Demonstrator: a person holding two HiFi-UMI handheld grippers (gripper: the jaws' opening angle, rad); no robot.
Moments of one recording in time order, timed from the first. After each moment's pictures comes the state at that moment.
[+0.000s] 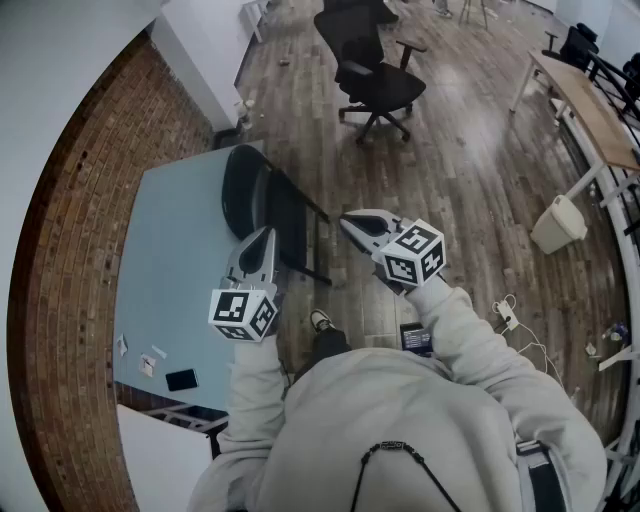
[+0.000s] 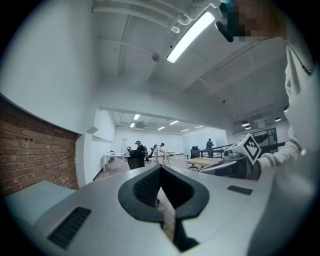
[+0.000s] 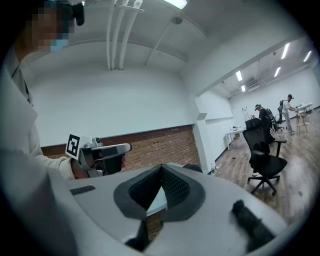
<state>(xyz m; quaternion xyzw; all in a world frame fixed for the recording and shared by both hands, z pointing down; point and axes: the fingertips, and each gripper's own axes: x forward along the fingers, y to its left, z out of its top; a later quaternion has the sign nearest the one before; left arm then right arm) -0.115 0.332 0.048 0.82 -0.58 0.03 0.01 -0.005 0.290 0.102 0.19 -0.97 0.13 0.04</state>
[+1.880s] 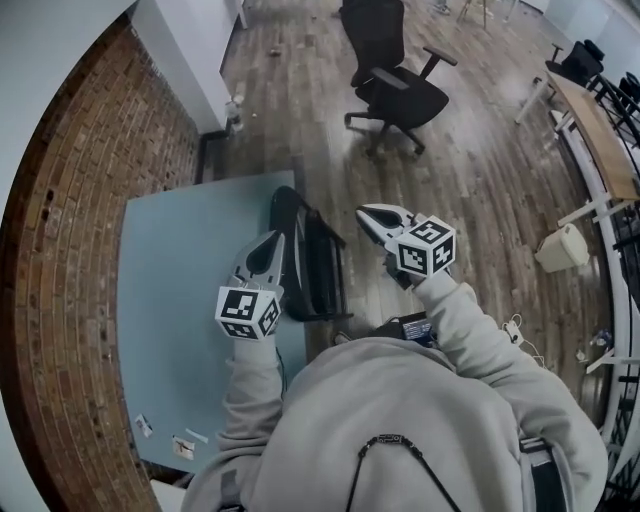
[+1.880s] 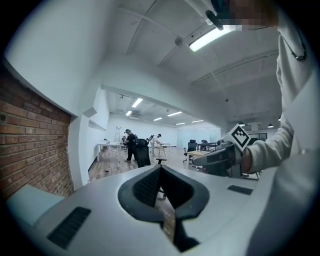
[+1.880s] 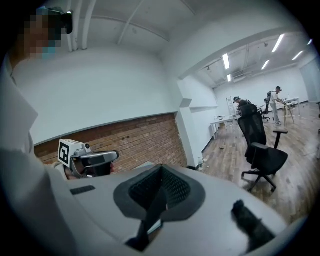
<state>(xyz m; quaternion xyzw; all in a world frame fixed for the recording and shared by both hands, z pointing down) -0.404 0.011 0.127 0.85 -0.52 0.06 0.07 -0.262 -0.044 0.161 0.28 -0.94 0.19 0.09</state>
